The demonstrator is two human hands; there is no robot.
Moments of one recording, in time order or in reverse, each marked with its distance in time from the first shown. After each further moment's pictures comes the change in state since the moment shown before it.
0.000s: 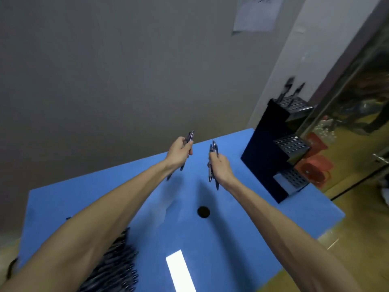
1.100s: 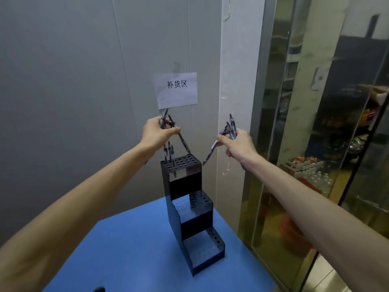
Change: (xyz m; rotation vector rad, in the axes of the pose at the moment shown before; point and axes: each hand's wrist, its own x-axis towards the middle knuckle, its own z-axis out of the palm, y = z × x) left_hand 0.043 0.366 0.262 0.140 0.305 0.426; right_hand 0.094 -0.024 -0.507 0.140 0.211 -0.447
